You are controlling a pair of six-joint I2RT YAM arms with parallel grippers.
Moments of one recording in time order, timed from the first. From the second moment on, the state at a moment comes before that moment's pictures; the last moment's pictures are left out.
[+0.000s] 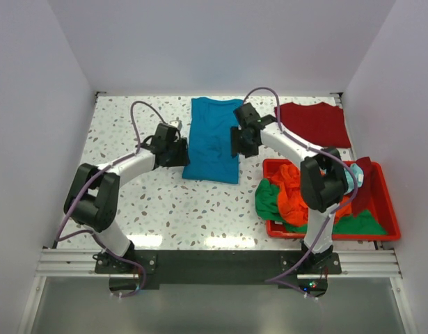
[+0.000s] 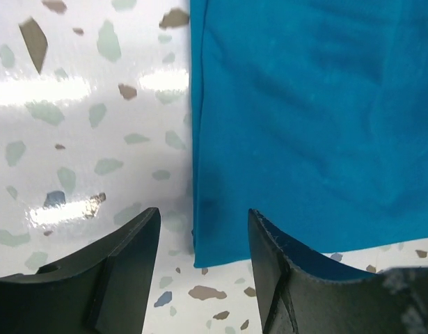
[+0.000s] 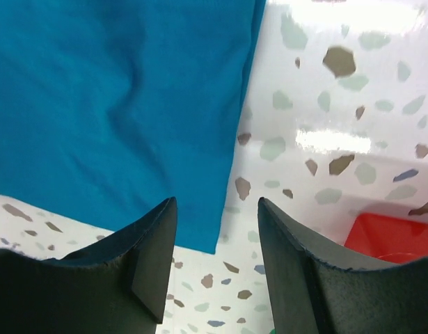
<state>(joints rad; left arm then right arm) -0.37 1.67 1.03 -0.23 0.02 -0.40 0.50 1.95 1.60 -0.74 0.07 0.44</state>
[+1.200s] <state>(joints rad) -0.38 1.62 0.88 -0.19 0.04 -0.43 0.56 1.88 1.23 -0.57 -0.07 0.55</state>
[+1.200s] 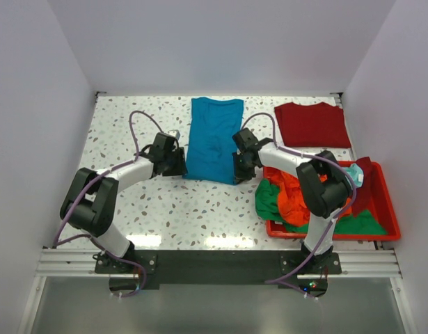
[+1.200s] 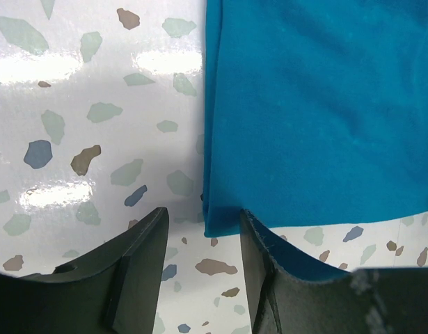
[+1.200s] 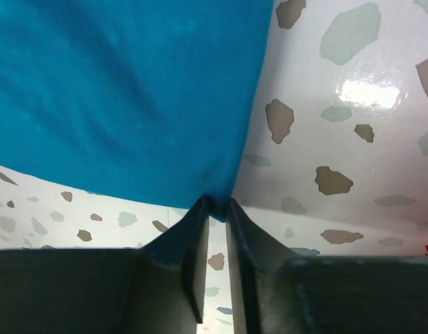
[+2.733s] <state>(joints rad) -0.41 1.66 0.83 -0.10 0.05 -0.49 0.56 1.88 1.22 -0.56 -0.07 0.54</state>
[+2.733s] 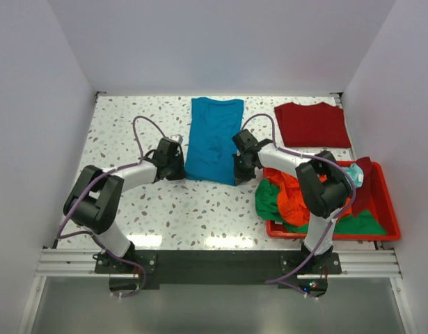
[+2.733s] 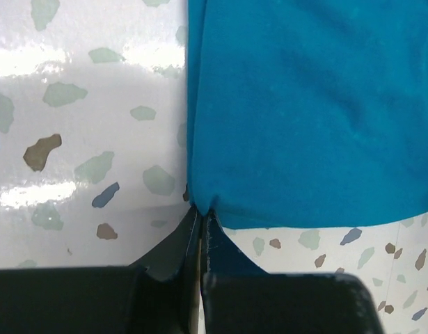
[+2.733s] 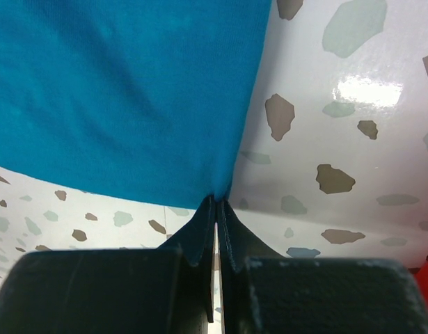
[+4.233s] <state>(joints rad) -0.53 1.04 0.68 -0.57 0.01 -0.63 0.75 1.47 1.16 -0.88 0.00 0.61</state>
